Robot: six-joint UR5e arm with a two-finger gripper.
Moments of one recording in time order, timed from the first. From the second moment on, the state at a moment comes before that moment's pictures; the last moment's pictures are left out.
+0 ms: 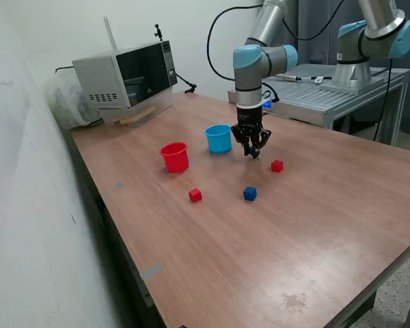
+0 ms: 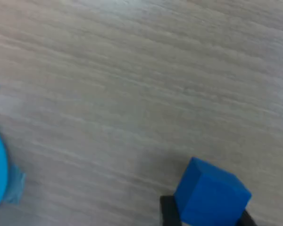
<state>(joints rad) -0.09 -0.94 1.80 -2.47 -1.62 2.77</state>
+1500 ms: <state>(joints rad) -0.24 -1.07 1.68 -2.37 -1.62 2.77</state>
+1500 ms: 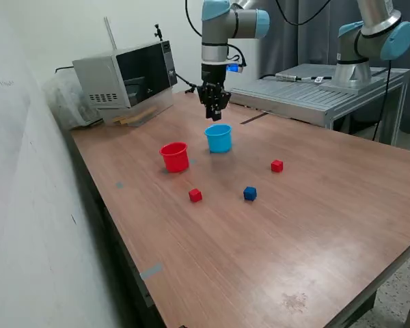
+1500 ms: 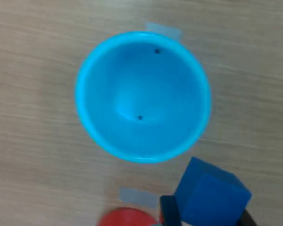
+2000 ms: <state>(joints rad) -0.32 -1.05 1.66 -2.37 -1.62 2.77</state>
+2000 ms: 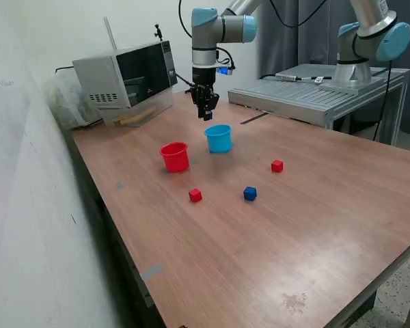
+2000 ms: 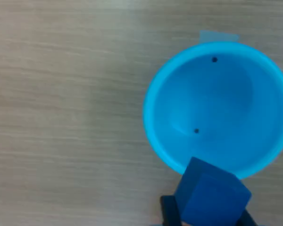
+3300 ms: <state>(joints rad) -0.32 -1.06 1.72 -2.37 -1.62 2.77</state>
